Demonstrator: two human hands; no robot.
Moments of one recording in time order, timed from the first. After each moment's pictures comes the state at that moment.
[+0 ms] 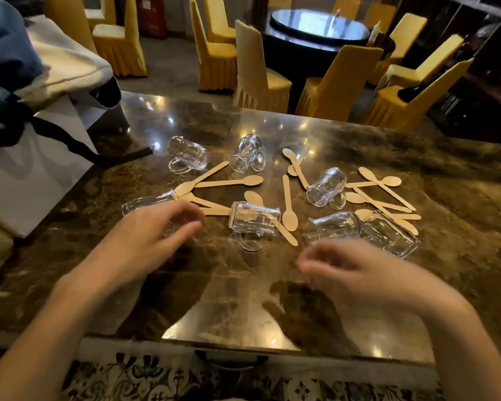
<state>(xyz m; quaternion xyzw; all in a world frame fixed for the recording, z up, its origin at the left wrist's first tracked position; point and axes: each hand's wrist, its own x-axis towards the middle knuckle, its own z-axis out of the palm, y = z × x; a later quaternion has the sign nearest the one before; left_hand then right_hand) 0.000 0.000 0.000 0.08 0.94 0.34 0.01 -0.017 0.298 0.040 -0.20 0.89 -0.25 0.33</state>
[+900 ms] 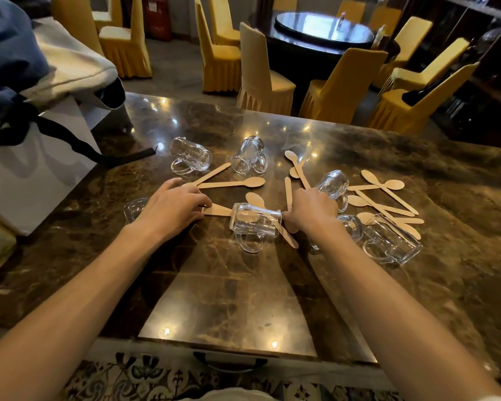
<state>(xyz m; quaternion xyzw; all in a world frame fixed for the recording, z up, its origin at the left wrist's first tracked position) -0.084 -0.006 -0.056 0.11 0.99 0.05 -0.04 -0.143 0.242 -0.044 -0.05 1.00 0.00 0.06</state>
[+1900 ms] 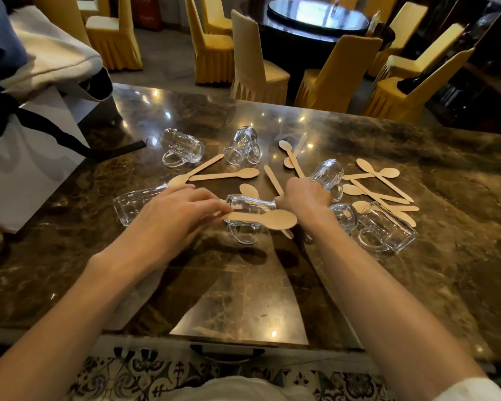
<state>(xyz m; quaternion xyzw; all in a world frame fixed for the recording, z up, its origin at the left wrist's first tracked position) -0.023 0.028 -0.007 0.21 0.96 0.14 -0.08 -0.147 0.241 -0.046 -0.02 1.00 -0.04 0.07</state>
